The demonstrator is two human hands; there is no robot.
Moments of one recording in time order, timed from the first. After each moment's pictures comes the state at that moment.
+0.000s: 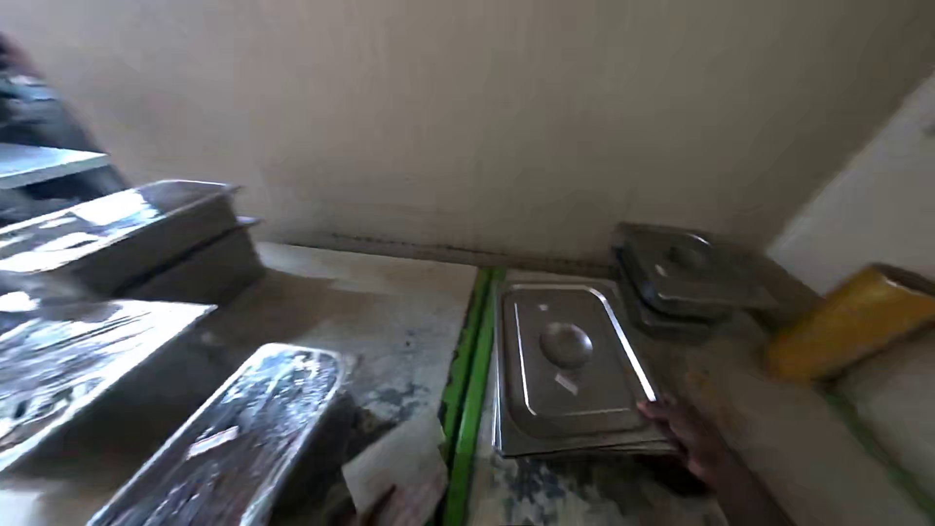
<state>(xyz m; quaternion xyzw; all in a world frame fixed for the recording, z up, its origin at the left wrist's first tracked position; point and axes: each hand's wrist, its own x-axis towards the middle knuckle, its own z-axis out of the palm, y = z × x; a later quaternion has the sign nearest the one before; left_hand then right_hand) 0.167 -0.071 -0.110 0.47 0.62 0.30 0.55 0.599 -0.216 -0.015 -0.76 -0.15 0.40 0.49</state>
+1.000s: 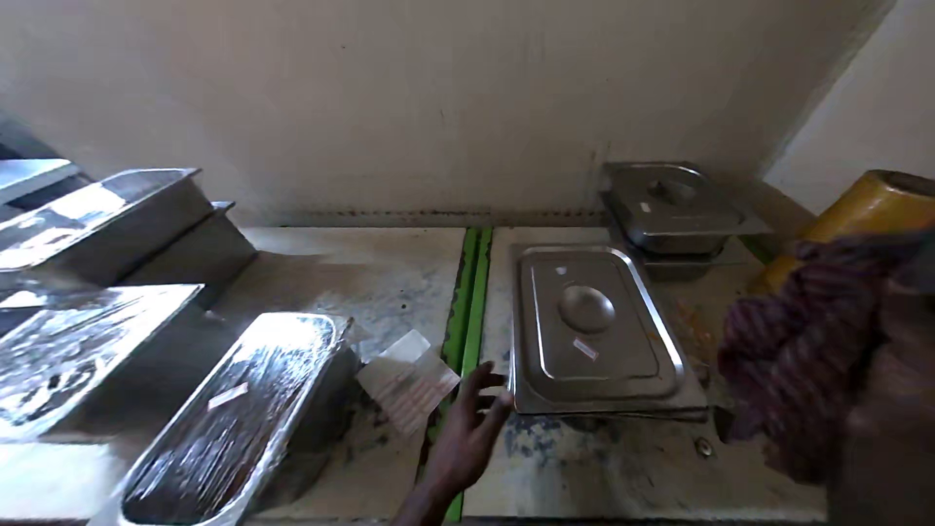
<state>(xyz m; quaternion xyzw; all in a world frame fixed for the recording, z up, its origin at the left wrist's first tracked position) 0.272 -0.107 -0.024 0.71 0.37 0.22 0.56 0.575 -0.297 0.114 -0.58 -0.24 -0.04 0.77</state>
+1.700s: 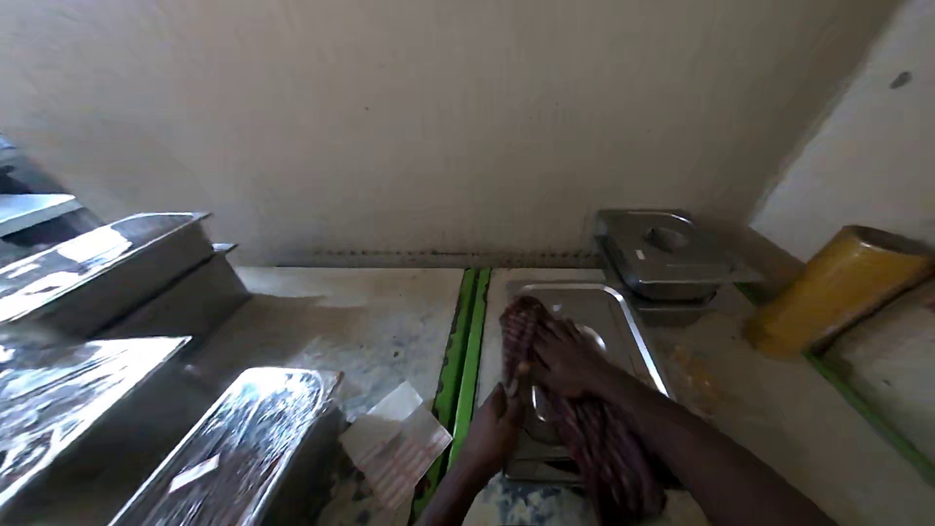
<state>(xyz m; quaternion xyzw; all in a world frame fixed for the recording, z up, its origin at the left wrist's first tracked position) 0.352 -0.052 -0.016 0.70 0.42 0.10 0.57 0.558 -0.088 0.014 -0.70 -0.69 0.15 0.05</state>
